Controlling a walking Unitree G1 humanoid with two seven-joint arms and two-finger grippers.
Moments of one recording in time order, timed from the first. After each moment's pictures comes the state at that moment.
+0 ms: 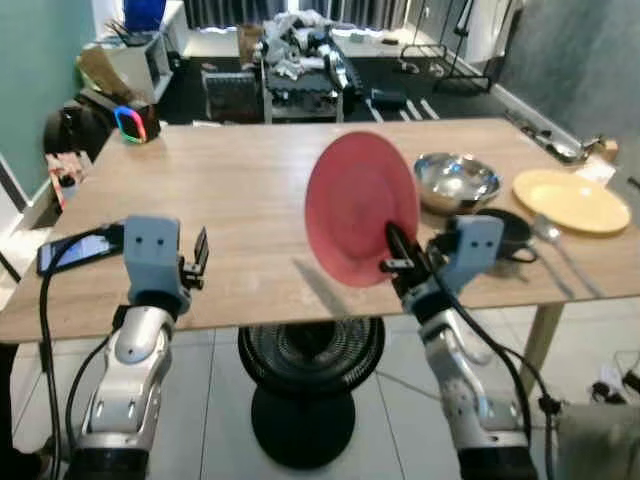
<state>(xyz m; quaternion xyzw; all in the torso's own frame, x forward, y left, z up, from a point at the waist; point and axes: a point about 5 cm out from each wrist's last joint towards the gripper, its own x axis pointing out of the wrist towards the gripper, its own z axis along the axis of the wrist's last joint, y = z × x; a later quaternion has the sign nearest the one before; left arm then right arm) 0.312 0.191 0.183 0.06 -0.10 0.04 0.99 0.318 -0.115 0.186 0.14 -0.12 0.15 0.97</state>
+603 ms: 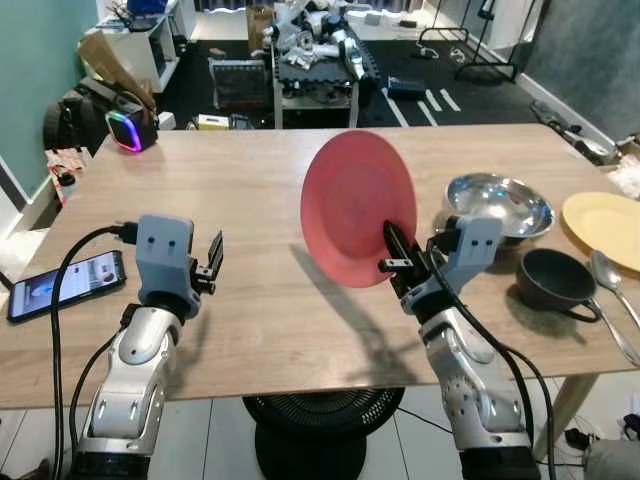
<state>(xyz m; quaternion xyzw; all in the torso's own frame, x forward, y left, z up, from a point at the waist) 0.308 0.178 0.182 0.05 -0.09 -0.02 0.99 0.317 -0.123 0.188 0.14 -0.13 0.15 0.97</state>
